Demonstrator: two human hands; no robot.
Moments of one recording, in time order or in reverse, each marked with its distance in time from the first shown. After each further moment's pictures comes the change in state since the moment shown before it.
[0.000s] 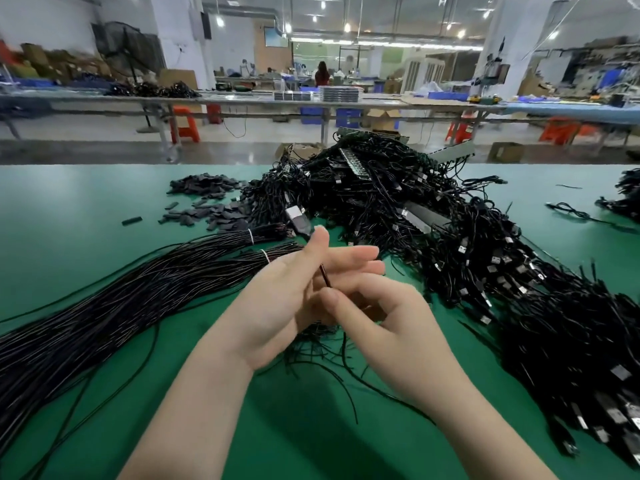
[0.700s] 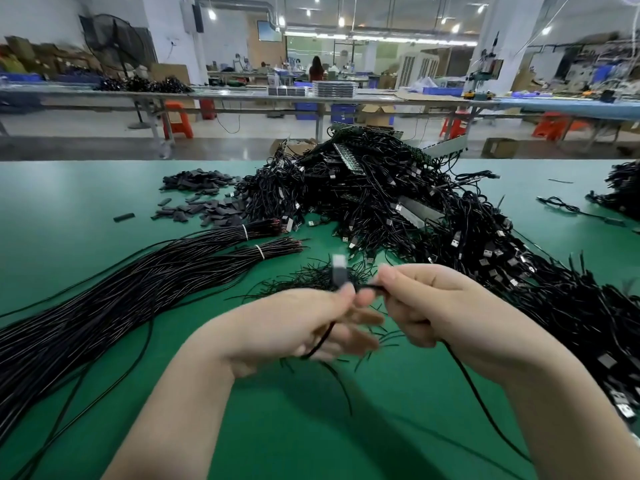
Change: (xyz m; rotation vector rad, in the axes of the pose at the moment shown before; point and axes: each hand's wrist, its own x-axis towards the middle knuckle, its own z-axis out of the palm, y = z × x) left_hand -0.012 0.000 0.001 0.301 -0.358 -0.314; right_hand 0.006 0.001 -0.060 0.247 -0.332 0.389
